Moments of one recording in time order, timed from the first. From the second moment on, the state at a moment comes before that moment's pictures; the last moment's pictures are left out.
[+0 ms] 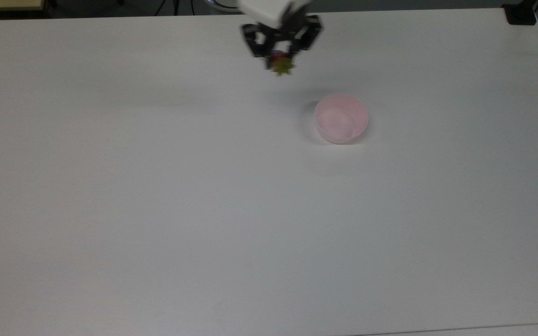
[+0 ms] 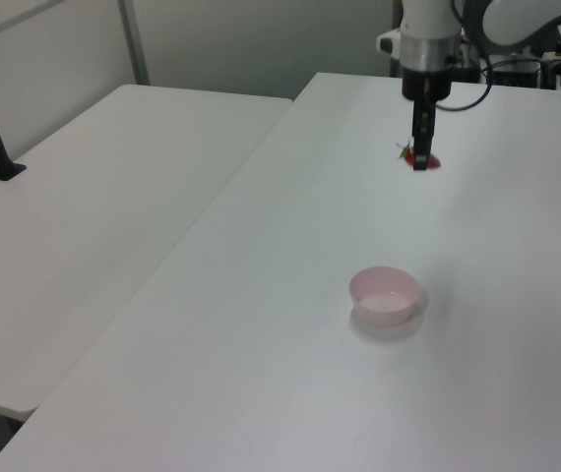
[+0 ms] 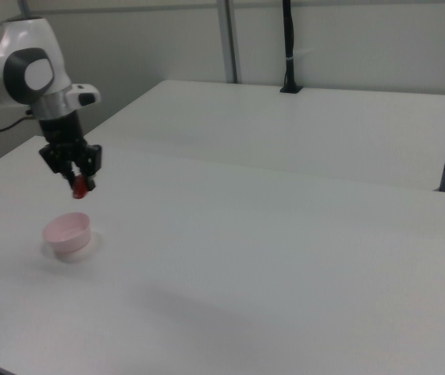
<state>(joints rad) 0.28 0.02 0.00 -1.86 -0.05 1.86 0.05</state>
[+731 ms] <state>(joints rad) 0.45 0.35 0.01 -1.84 -0.03 2.14 0.29</state>
